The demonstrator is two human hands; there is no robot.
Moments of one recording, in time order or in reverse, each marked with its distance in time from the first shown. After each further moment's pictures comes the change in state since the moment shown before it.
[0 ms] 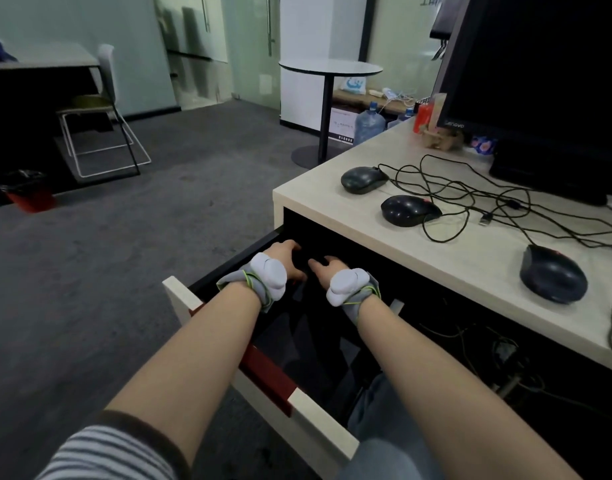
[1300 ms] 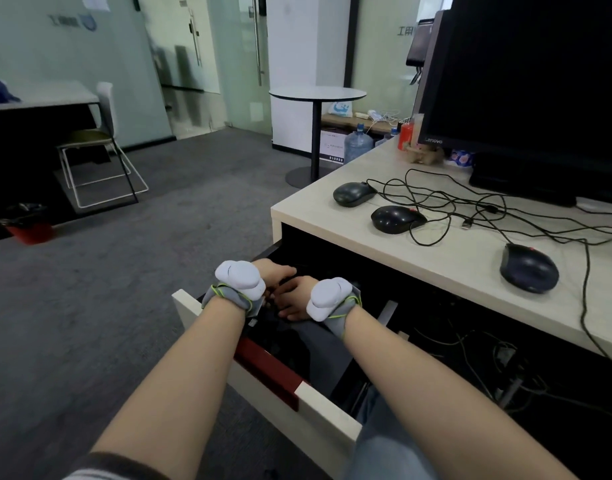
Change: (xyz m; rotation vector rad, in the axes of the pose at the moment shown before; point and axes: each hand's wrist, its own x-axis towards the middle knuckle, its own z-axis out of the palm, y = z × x) left_hand -0.026 -0.006 -0.017 -0.361 -0.119 -0.329; right_hand -0.050 -0.021 0.024 0.192 -0.312 -0.160
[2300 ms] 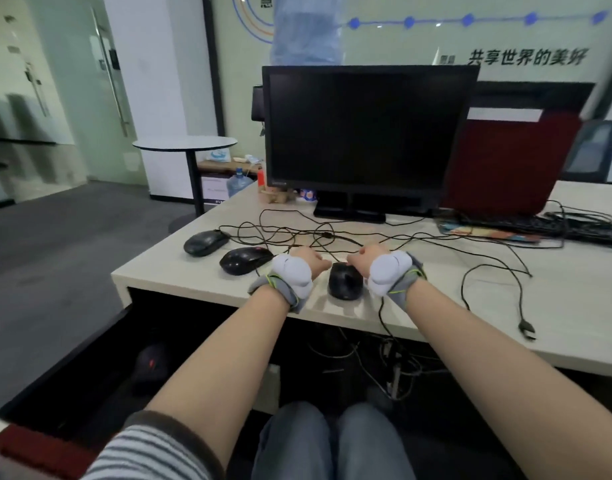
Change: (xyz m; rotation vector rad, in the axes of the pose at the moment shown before) left_hand -0.078 0.243 0.152 0.261 -0.090 0.660; right_hand -0.185 0.066 -0.277 -0.363 0.777 0.278
